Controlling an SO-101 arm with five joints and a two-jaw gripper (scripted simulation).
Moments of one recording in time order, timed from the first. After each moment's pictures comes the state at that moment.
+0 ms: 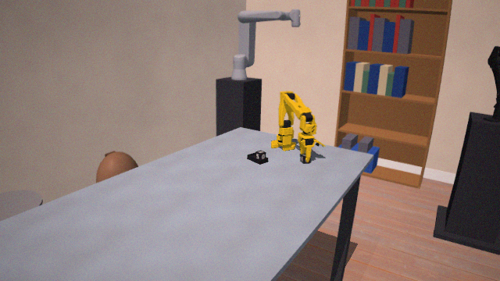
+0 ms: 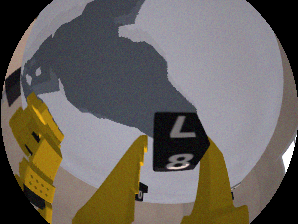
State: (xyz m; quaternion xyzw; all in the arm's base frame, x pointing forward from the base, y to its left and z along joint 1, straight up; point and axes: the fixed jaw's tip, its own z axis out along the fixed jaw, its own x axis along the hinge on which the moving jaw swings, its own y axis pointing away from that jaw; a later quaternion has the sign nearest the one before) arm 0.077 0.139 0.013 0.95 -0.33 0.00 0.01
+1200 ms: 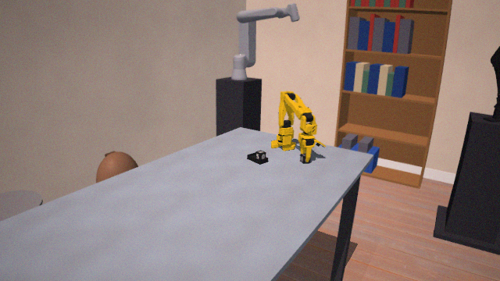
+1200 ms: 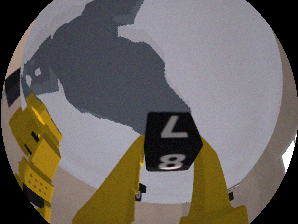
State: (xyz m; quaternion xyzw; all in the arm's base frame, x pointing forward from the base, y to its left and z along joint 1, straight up) arm 0.079 0.142 0.013 0.95 -0.33 0.00 0.01
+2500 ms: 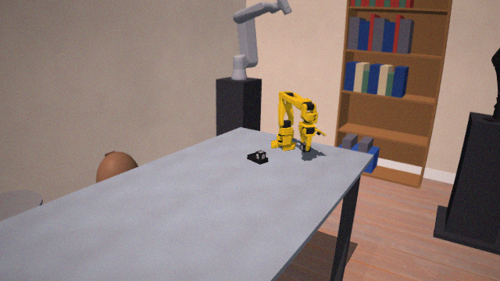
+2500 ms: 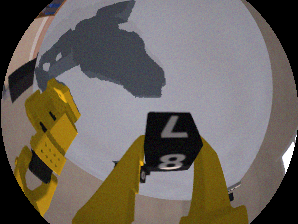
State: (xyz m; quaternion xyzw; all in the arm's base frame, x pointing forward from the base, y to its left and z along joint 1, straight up) arm 0.077 0.137 0.058 0.94 -0.33 0.00 0.03
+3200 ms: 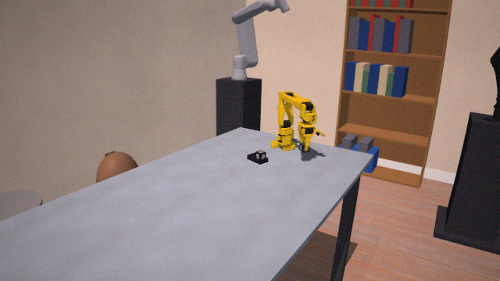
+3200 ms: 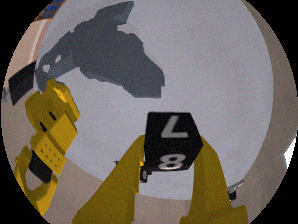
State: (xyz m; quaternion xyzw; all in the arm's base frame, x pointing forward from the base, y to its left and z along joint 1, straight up) arm 0.080 0.135 0.058 0.94 -0.34 0.00 0.03
